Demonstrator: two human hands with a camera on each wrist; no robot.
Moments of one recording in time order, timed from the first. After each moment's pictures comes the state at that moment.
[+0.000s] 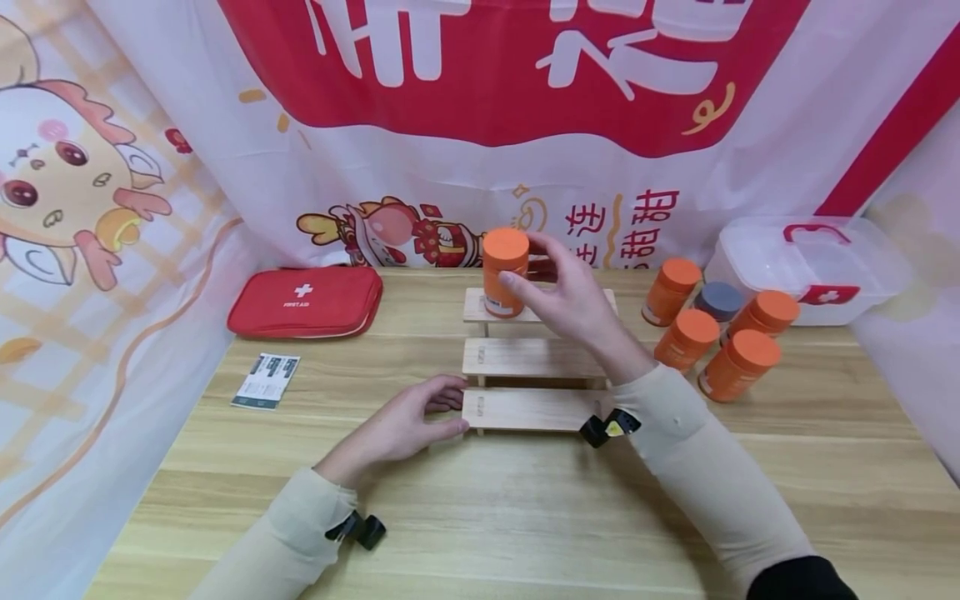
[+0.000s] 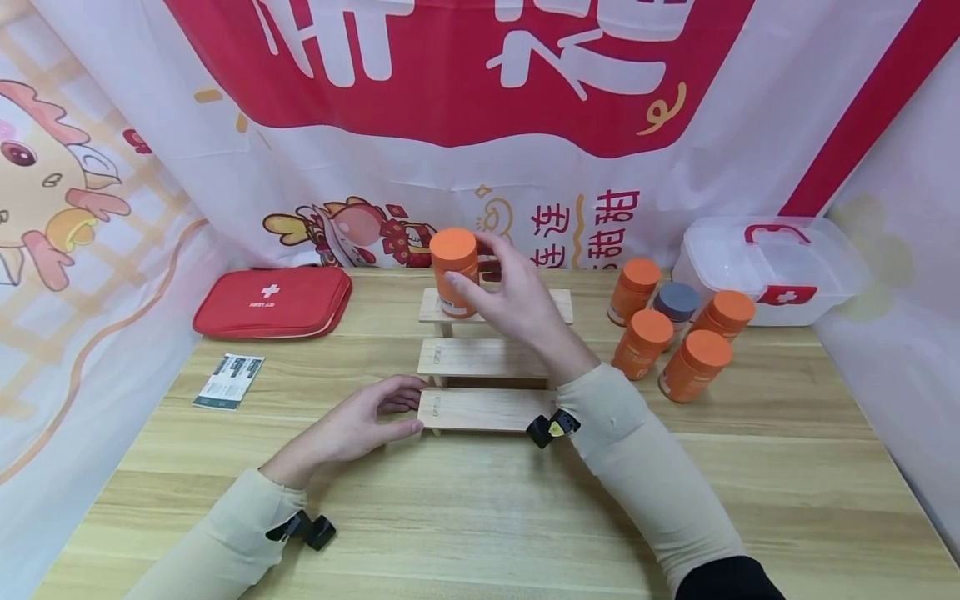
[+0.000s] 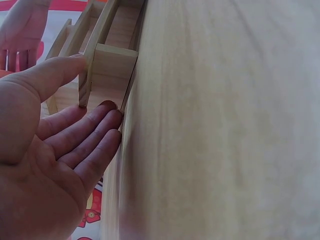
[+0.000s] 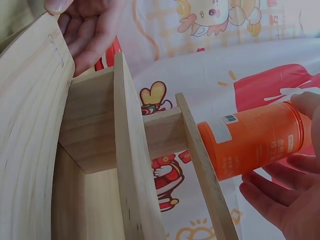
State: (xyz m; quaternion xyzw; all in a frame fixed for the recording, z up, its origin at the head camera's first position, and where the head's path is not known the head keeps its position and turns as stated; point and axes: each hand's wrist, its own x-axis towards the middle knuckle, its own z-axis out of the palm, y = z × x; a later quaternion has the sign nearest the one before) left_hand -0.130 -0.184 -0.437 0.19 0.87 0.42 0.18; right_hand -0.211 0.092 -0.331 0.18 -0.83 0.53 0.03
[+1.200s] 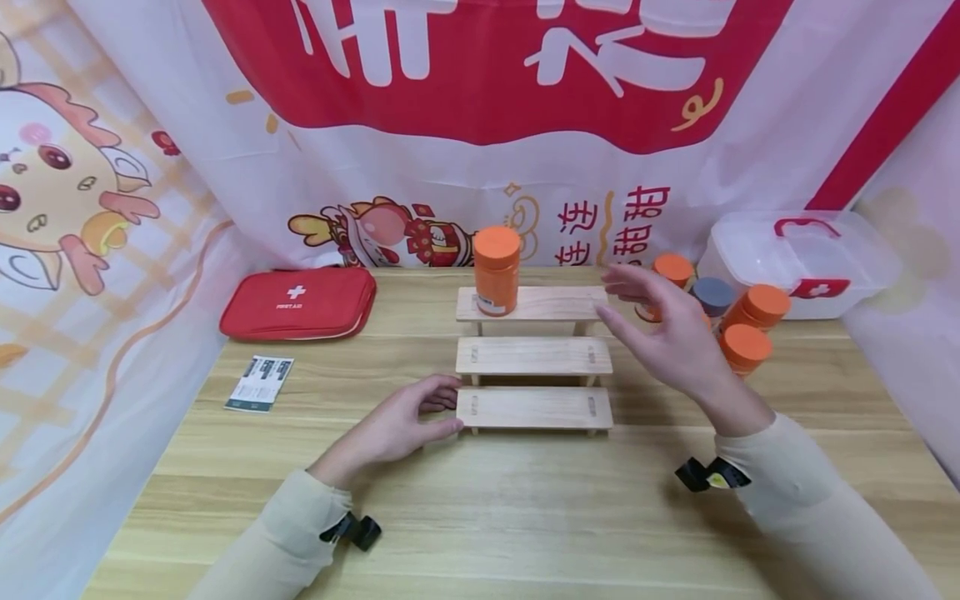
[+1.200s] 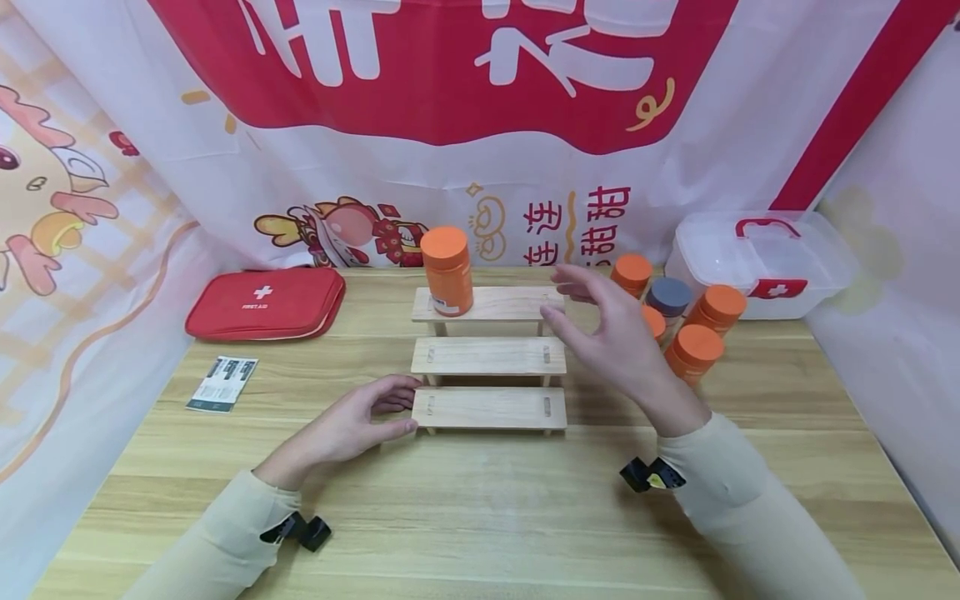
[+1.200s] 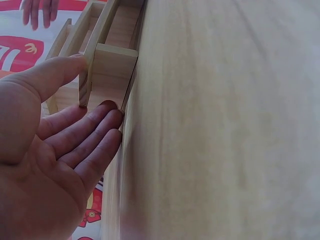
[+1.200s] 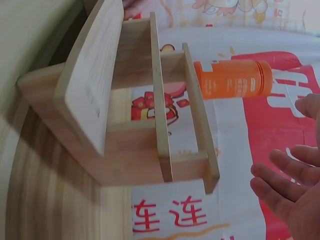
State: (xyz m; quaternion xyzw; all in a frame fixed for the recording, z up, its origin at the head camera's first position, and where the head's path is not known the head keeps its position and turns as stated) left_hand -0.131 -0.182 -0.435 0.19 0.87 0.42 0.18; right_hand -0.151 0.193 -0.342 0.19 -0.87 0.42 0.16
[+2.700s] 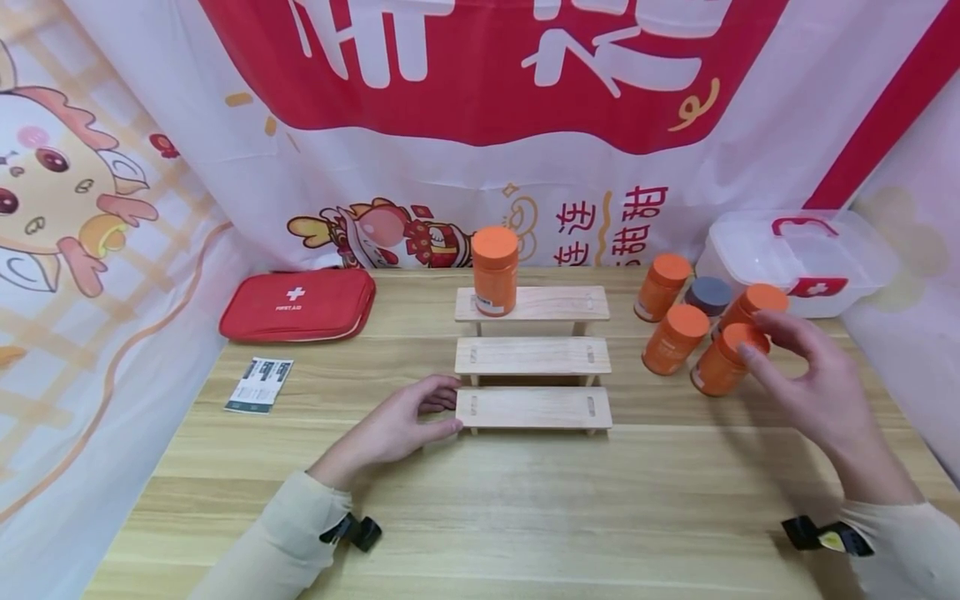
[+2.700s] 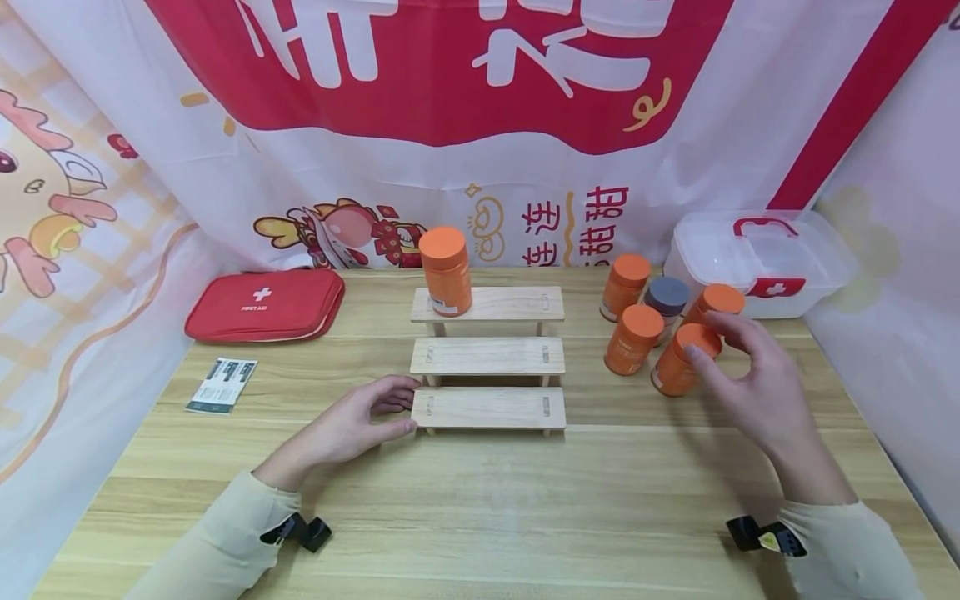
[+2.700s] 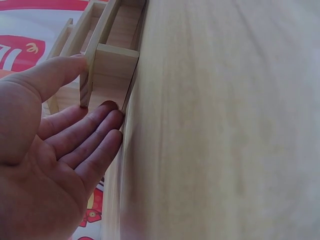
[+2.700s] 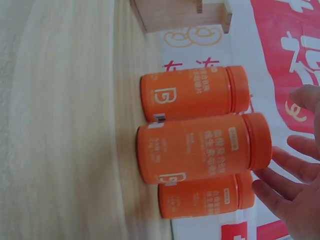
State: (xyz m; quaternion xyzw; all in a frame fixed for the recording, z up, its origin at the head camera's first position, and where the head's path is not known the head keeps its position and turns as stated) left_hand -0.132 -0.183 -0.438 0.19 0.87 0.42 0.18; right_hand -0.103 0.334 -0.389 0.02 -0.92 0.36 0.17
